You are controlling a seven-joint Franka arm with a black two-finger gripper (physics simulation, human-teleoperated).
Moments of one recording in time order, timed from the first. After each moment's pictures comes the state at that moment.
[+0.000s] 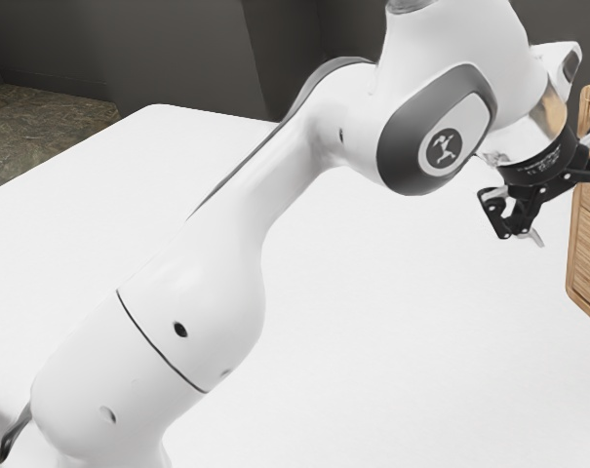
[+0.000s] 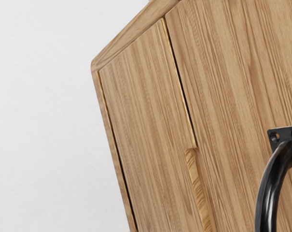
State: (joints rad) arm -0.44 0.84 0.16 -0.41 -0.22 1.76 -1.09
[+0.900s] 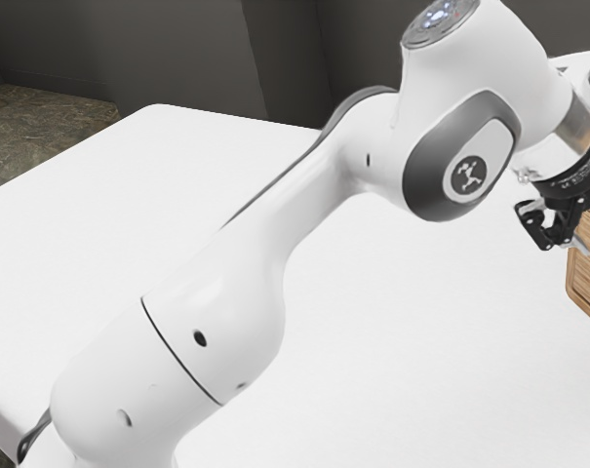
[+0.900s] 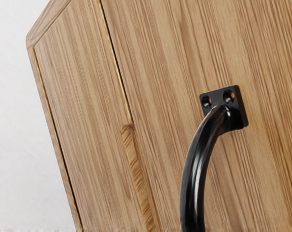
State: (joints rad) arm -0.45 0.87 0.08 -0.43 -0.22 1.90 -1.08
